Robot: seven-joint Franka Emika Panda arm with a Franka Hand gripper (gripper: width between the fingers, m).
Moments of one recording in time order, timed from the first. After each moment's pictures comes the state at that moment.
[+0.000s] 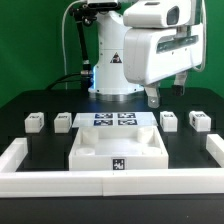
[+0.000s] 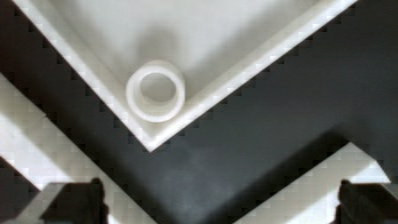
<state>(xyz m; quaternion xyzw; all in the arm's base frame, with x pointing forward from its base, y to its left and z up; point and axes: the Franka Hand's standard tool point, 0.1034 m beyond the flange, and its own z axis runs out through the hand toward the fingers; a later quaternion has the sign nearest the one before) 0.561 0.055 0.111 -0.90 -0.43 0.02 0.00</state>
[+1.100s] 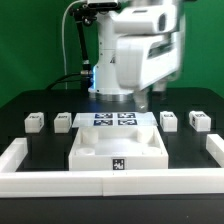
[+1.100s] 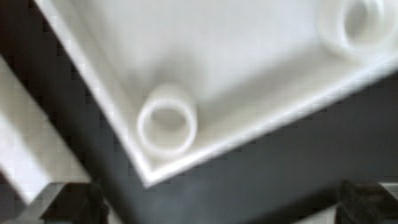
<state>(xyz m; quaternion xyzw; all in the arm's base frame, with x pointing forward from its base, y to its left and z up) 0.533 0.020 0.090 -0.83 -0.56 -0.01 0.00</state>
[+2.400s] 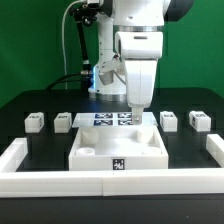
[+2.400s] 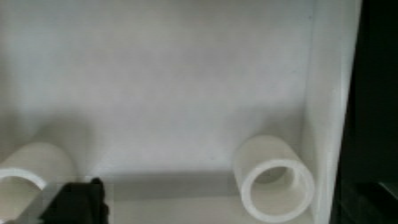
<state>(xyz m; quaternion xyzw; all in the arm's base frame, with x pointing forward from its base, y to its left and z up) 0.492 0.010 0.064 -0.72 -0.69 0.02 0.00</state>
